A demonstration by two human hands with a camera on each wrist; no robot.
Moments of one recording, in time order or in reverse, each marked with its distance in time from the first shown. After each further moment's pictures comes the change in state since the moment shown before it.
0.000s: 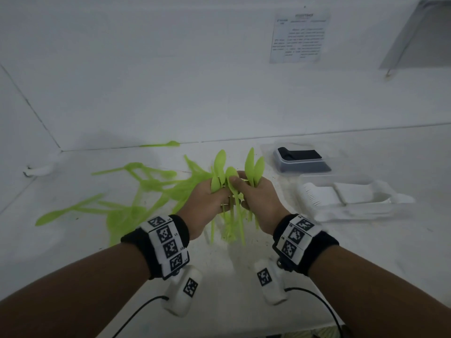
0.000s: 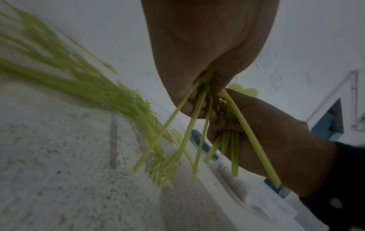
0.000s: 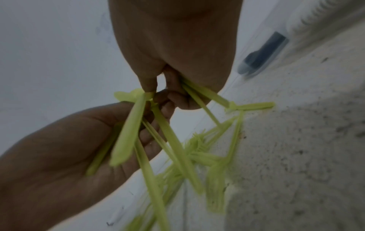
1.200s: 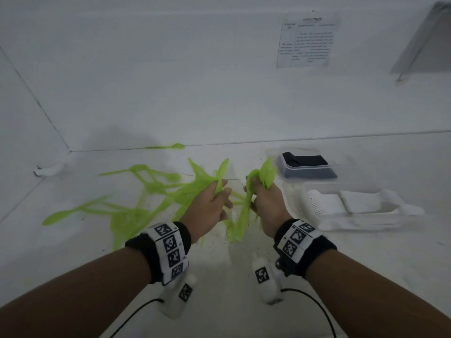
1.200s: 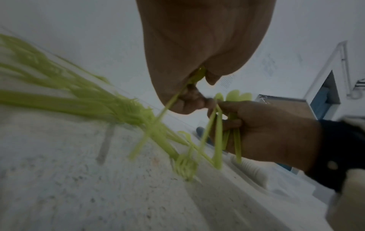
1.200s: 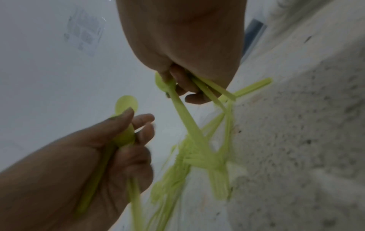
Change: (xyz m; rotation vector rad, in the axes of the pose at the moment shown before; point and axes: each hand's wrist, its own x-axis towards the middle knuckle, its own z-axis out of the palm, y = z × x) left_hand 0.014 -0.015 -0.006 0.226 0.121 -0.062; right_hand 0.017 0.006 -0.007 0.115 0.151 0.084
